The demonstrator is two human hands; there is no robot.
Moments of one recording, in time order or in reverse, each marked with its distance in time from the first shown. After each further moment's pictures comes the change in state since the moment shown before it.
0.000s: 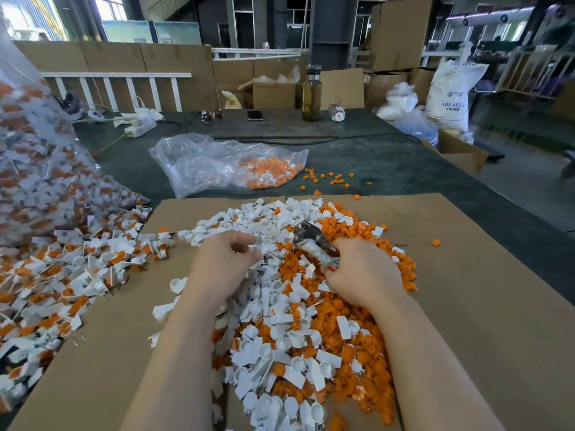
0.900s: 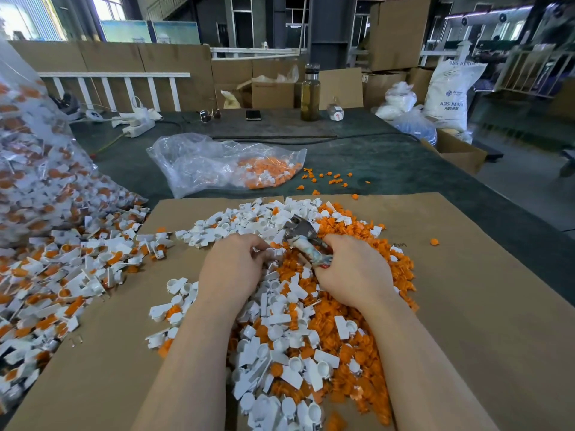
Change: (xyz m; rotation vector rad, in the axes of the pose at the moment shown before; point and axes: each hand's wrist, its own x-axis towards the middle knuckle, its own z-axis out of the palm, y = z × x) left_hand 0.007 0.001 0.021 0.412 0.075 0.216; right_hand -0.002 -0.008 -0.001 0.061 0.048 -0.053
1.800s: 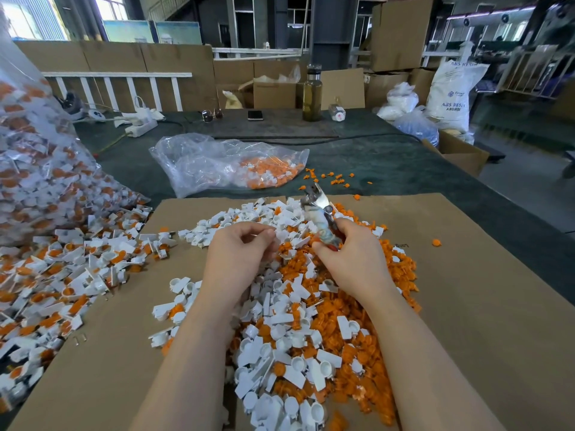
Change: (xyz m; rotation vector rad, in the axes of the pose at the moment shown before) left_hand -0.008 0.013 -0.012 -0.785 0.012 -0.197; right_hand 0.003 -0.005 -0.002 0.451 0.164 0.068
